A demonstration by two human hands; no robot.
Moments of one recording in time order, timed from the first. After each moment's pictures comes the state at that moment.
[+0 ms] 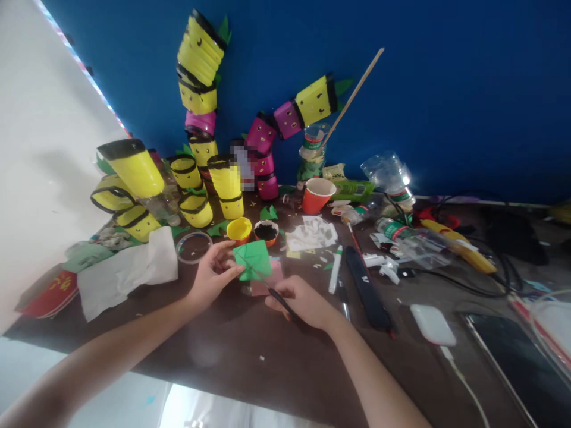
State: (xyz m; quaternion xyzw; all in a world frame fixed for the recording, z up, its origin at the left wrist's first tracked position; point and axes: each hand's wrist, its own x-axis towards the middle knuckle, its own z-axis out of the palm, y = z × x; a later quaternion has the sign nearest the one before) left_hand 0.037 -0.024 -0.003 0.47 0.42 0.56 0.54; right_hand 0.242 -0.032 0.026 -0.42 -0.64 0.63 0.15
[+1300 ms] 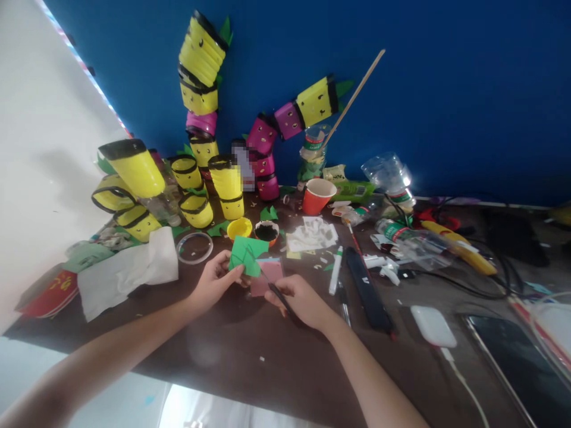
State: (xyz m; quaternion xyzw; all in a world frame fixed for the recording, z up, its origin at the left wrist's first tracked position) left_hand 0.040 -0.030 0.004 0.46 0.40 0.49 0.62; right_hand 0.241 -0.032 0.020 -0.45 -0.66 0.58 0.17
